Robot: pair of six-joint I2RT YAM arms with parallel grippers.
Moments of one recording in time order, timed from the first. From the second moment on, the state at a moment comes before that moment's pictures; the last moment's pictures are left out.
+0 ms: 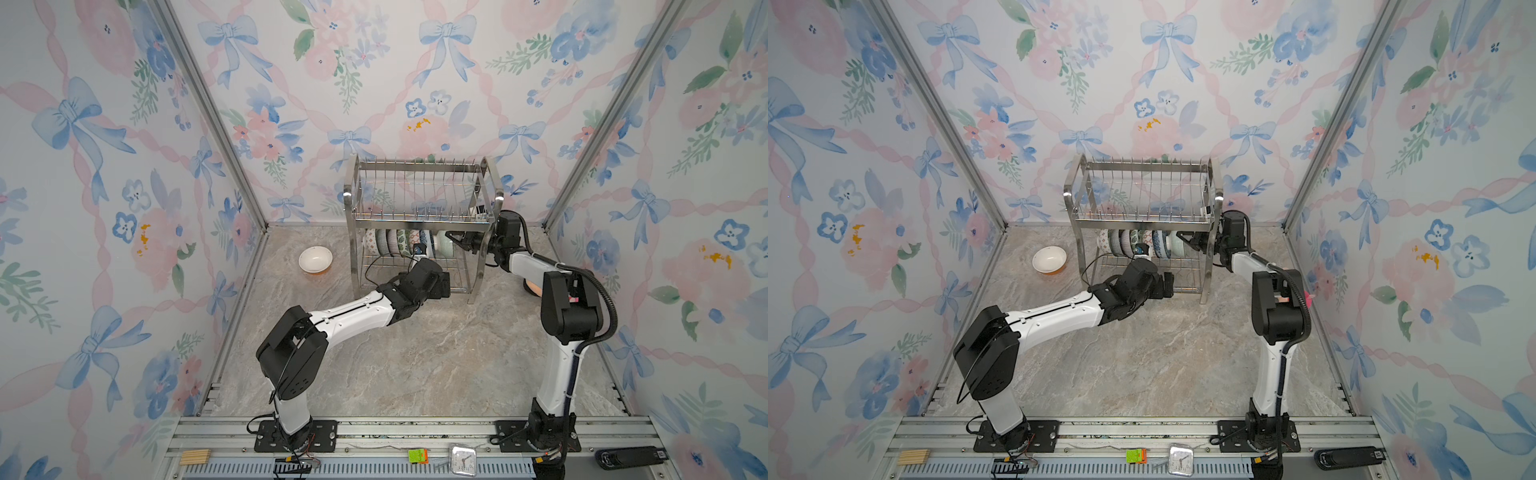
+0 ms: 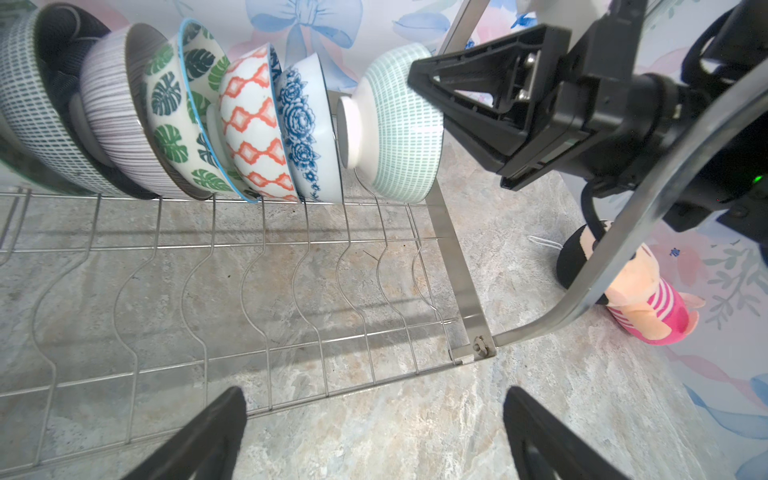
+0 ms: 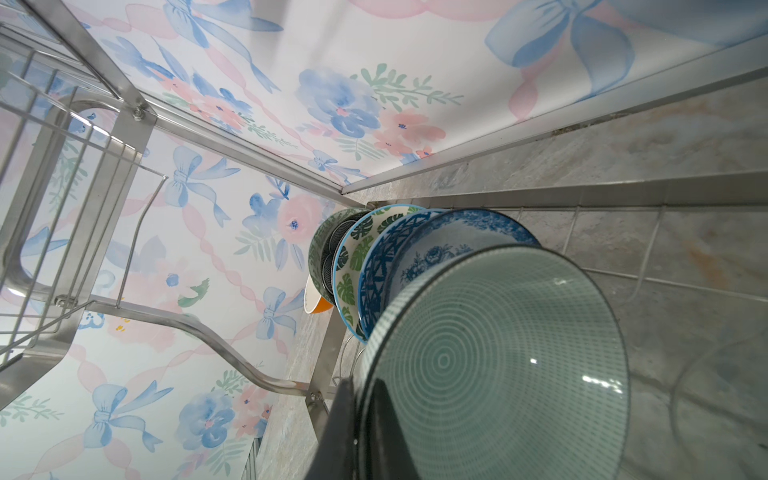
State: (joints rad) left arm -0.86 1.77 1.30 -0.11 -0.33 -0.61; right arm 0.10 2.12 1.50 0.26 -0.91 0.76
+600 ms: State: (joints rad) left arm -0.85 1.77 1.30 -0.13 -0.33 -0.61; right arm 0.12 2.20 1.51 0.44 -0.87 0.94
